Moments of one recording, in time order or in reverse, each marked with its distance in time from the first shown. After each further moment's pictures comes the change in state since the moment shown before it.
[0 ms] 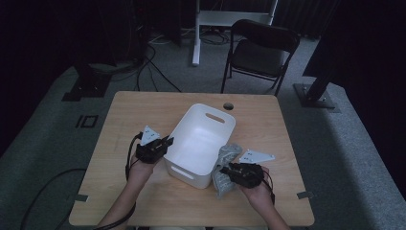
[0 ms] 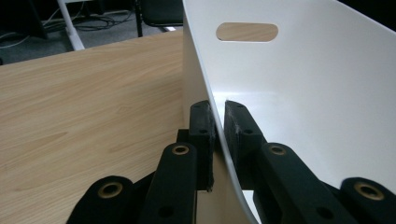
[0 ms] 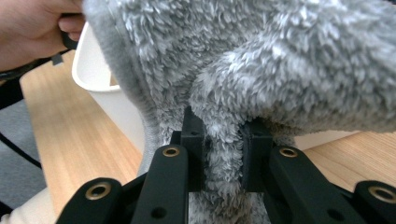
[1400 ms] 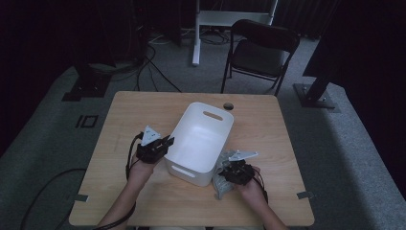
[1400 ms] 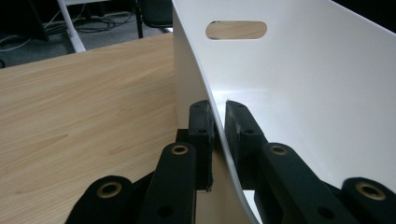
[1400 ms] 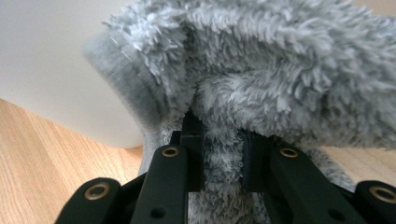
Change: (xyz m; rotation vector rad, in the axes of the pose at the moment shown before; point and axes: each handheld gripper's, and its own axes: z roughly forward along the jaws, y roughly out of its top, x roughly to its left) left arm -0.002 0.001 0.001 0.001 0.011 0.015; right arm -0.032 -0.033 0.055 0.210 -0.061 0.063
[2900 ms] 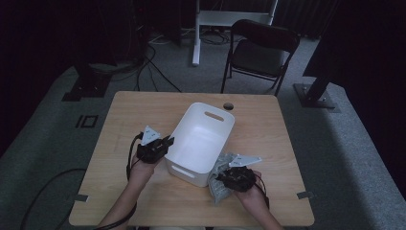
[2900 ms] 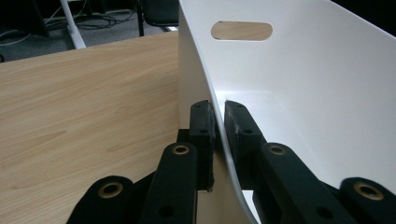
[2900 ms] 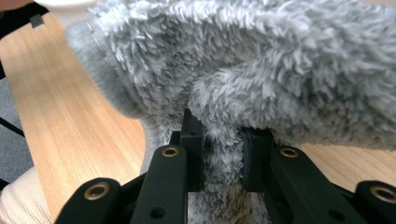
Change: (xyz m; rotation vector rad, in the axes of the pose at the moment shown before) left arm -0.001 0.000 0.000 0.001 0.001 -0.024; right arm 0.036 0.008 -0.034 -0.069 0.052 -0.049
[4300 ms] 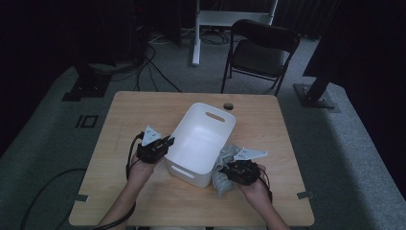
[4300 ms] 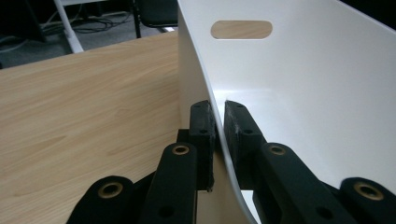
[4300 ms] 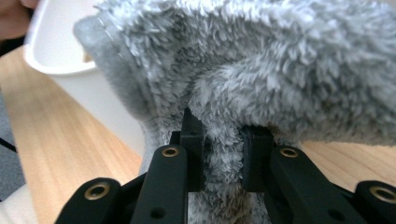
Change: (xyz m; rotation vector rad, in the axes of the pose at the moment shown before) left arm 0.001 0.000 0.001 0.001 -0.016 0.028; right arm -0.012 0.014 -0.011 -0.051 -0.024 0.000
